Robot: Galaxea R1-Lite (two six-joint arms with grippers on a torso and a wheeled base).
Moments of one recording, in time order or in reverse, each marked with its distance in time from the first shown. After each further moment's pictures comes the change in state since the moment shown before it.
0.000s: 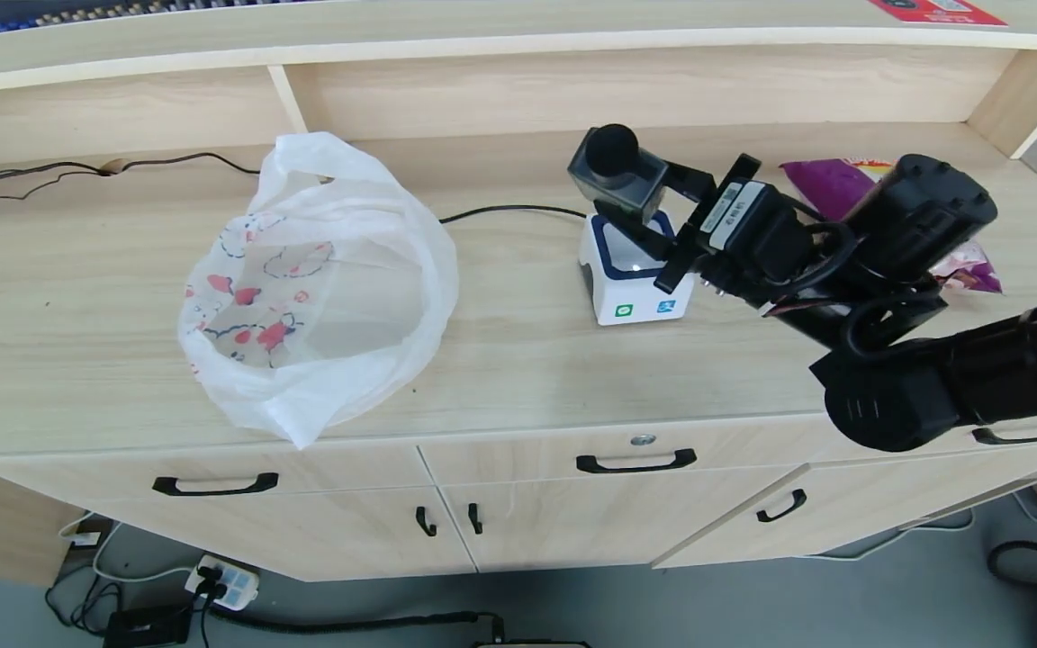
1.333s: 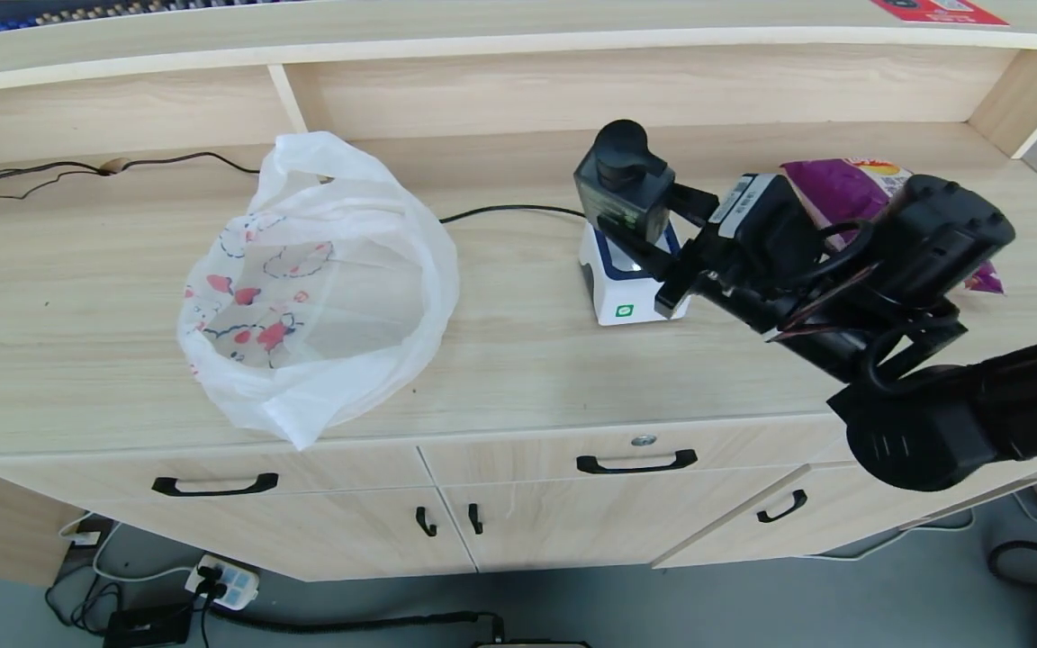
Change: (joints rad) left arm 0.000 0.000 0.000 0.006 0.001 -0.006; right arm 0.063 -0.087 0.159 -0.004 -0.159 0.153
